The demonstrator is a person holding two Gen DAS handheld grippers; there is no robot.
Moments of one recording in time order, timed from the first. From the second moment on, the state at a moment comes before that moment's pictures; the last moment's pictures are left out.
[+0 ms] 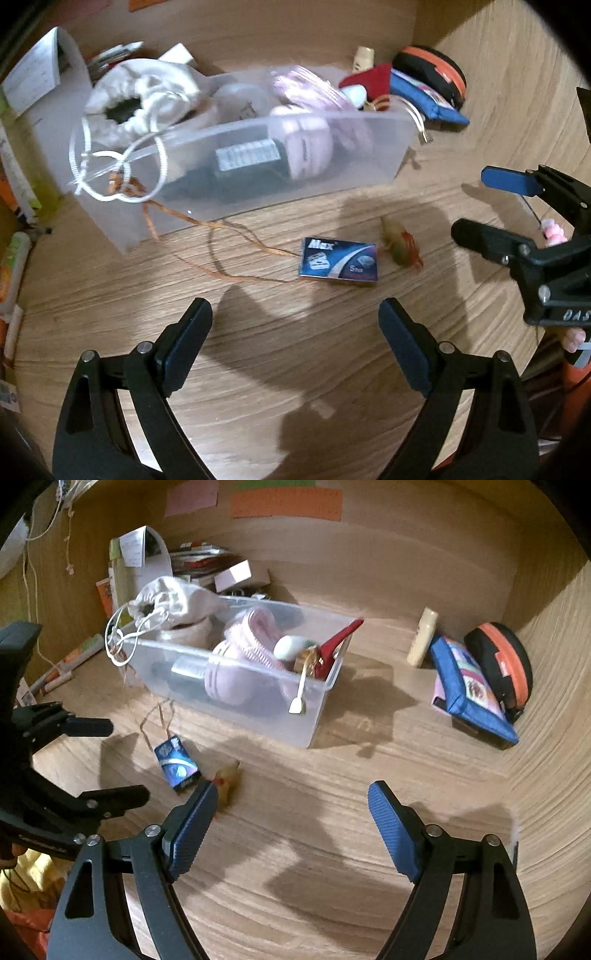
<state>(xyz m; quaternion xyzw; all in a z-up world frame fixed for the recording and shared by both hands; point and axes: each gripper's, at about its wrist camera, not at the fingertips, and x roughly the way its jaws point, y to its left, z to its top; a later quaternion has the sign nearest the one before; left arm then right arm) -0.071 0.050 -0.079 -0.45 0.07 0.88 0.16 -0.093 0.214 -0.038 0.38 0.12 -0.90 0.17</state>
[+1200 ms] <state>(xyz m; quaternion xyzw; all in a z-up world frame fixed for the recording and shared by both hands) -0.086 -0.003 -0.059 -0.42 0.01 0.89 0.16 -0.126 0.144 -0.072 0.44 0.16 -0.84 0.27</state>
